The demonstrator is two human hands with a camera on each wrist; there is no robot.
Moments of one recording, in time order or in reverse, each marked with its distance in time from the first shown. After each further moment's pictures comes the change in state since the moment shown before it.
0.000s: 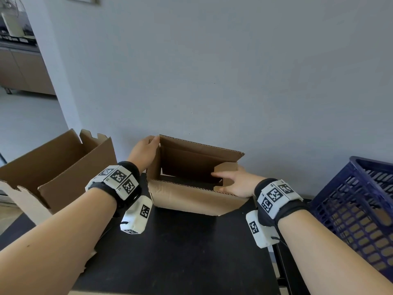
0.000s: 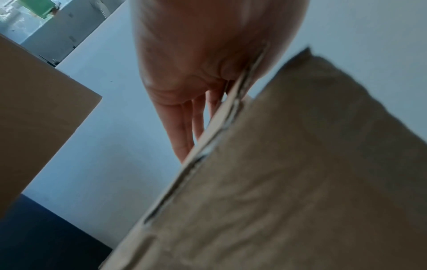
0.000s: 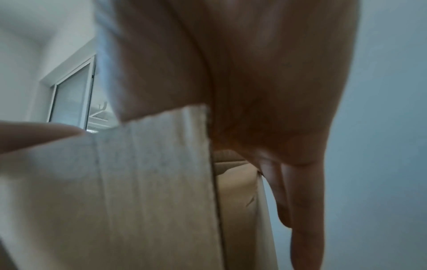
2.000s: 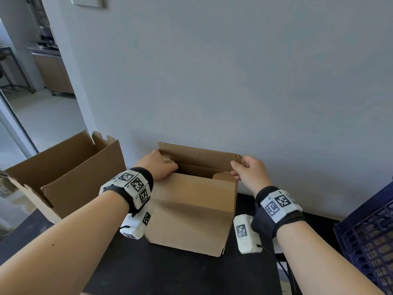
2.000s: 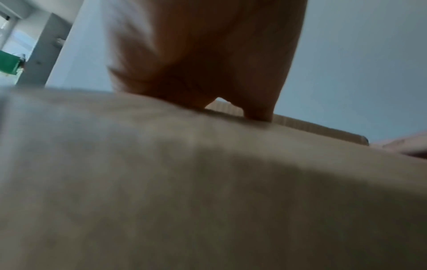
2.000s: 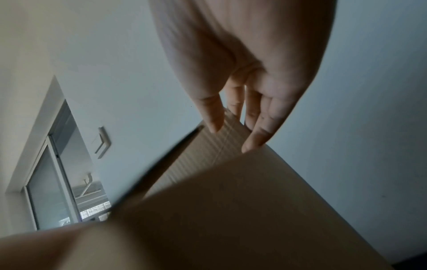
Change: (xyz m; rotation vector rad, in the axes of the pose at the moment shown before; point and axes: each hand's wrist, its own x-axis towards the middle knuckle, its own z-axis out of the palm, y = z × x) left_hand 0.015 0.001 0.029 0.658 -0.011 -0.200; right_hand 0.050 0.021 -0.015 0.764 0.586 -0.052
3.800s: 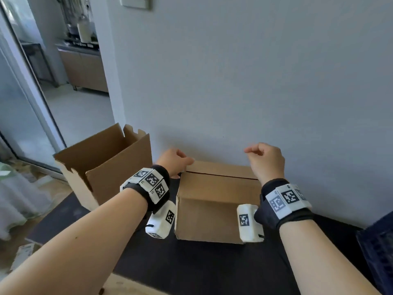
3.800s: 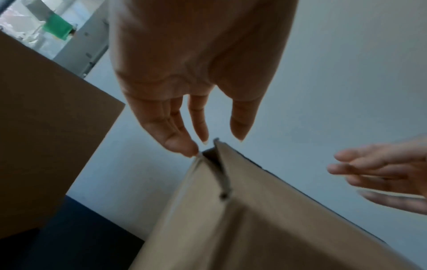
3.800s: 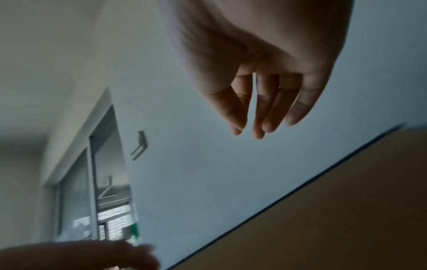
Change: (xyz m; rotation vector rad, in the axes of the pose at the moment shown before) left_hand -0.007 -0.042 -0.008 -0.549 -0.039 0.021; right_hand -0.032 -0.060 0.034 -0.075 0.192 -0.116
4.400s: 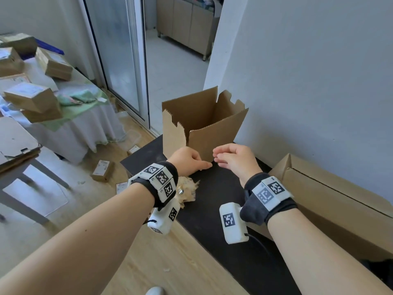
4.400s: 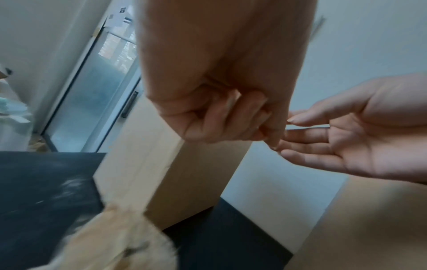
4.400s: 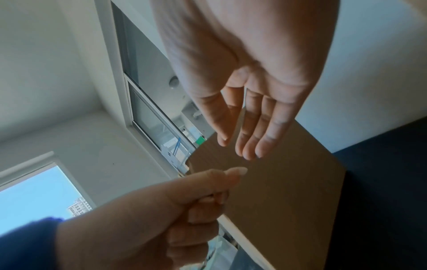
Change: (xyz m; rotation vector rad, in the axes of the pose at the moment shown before) left_hand -0.045 -0.165 -0.115 0.077 0.055 -0.192; right_hand -0.099 -0.089 0.220 0.185 -0.842 0.009
